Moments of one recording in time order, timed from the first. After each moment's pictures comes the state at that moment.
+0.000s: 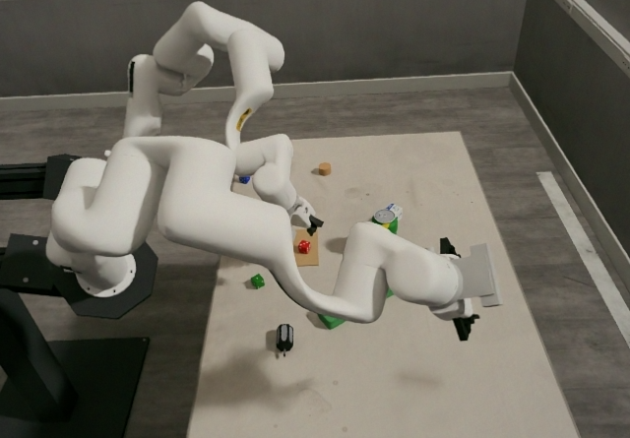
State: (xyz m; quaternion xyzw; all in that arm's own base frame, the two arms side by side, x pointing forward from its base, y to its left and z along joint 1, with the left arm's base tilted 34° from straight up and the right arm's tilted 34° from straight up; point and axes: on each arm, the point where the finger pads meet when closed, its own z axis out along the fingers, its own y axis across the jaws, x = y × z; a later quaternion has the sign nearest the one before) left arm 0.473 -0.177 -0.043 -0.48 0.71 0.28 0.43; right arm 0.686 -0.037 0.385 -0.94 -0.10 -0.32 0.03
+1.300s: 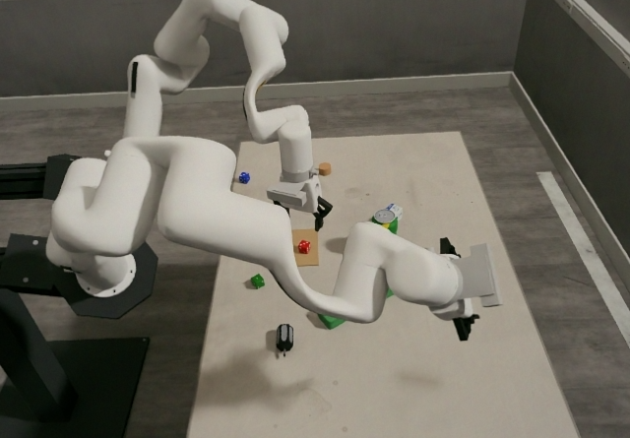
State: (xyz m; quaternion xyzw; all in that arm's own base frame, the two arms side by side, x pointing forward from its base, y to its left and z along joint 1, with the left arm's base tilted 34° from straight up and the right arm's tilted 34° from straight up) left arm 0.476 -0.171 -0.033 -0.53 0.80 0.16 0.25; right arm 0.686 -0.037 0.385 -0.94 -0.10 -0.32 0.03
